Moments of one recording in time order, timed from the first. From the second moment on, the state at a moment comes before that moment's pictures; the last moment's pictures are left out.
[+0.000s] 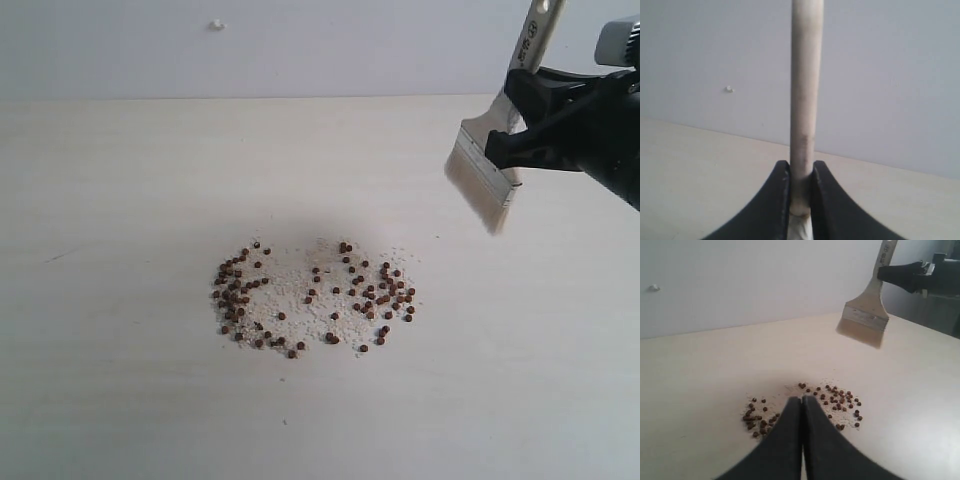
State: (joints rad) left arm -1.06 0.07 0.00 1.00 0.24 -1.18; right arm 0.24 1.40 -0.40 -0.15 -0.83 0.13
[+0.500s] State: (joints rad) left arm -1.06 0.07 0.00 1.00 0.28 -1.18; right arm 0.24 1.40 -0.40 -0.28 -0.84 0.04
